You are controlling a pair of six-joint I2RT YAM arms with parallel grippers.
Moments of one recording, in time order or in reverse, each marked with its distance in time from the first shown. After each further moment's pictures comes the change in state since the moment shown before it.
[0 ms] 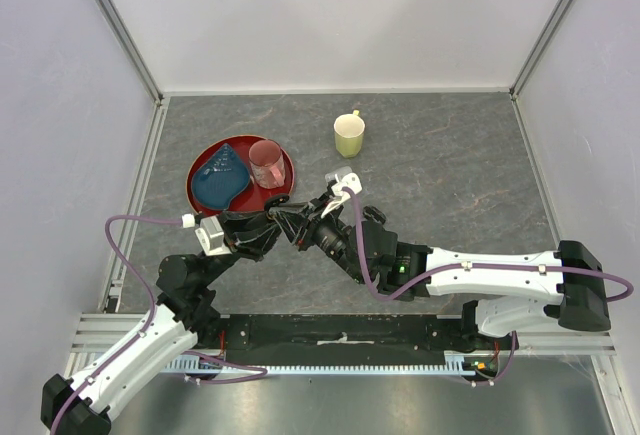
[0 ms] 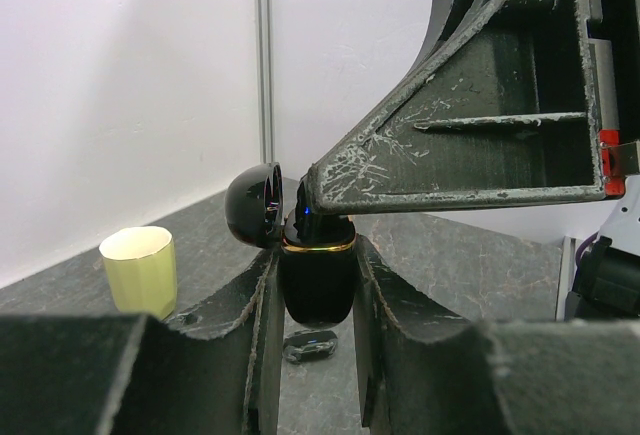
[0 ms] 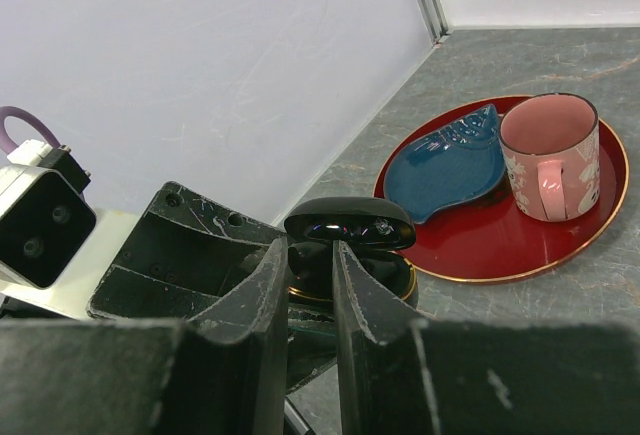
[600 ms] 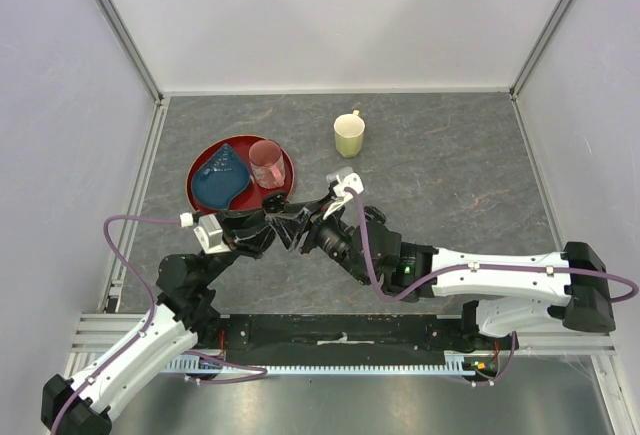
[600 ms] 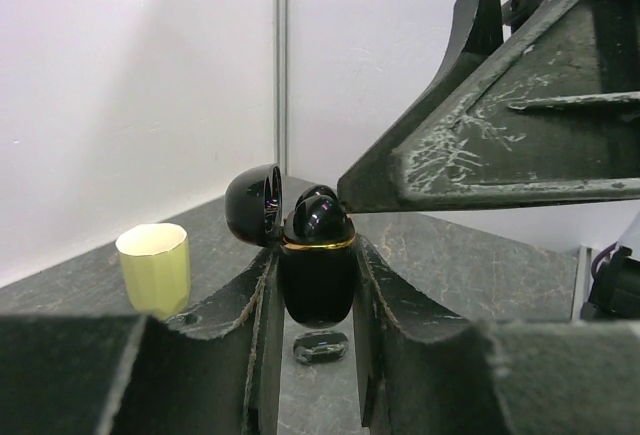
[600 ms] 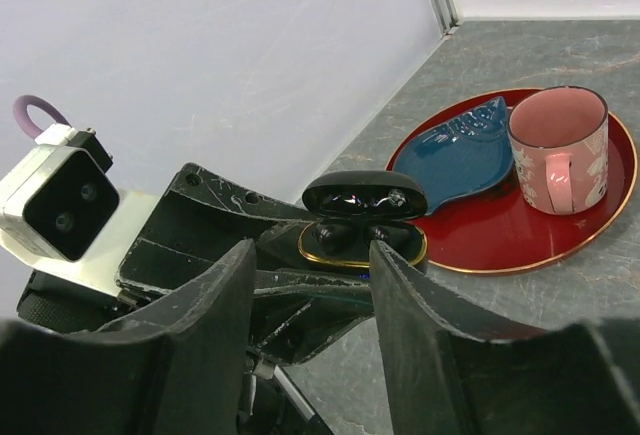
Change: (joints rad) left arm 0.001 0.002 0.000 0.000 -0.021 0.000; right arm 0.007 -0.023 0.007 -0.042 -0.017 0.012
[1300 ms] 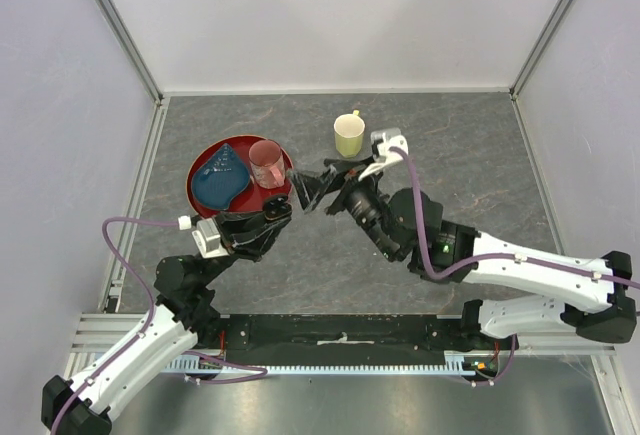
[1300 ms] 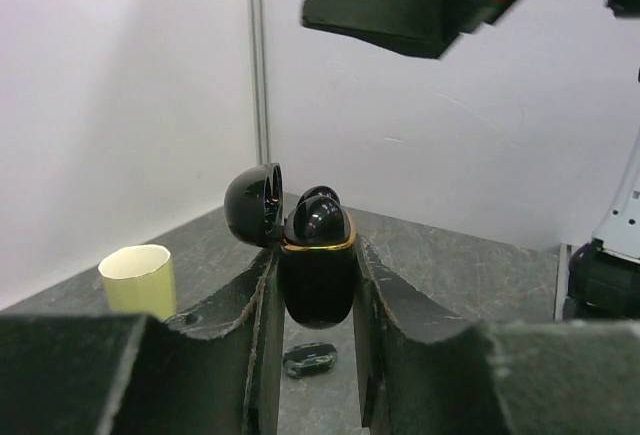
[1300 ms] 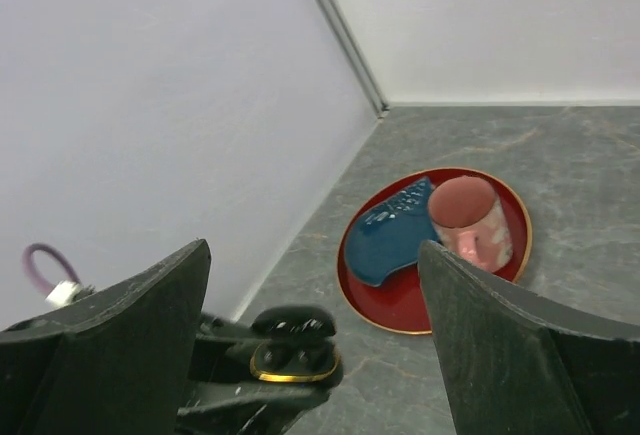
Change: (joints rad) left arm 0.000 -0.013 0.002 0.023 0.021 0.000; right arm -0.052 -0.116 0.154 -0.165 0.114 -0.055
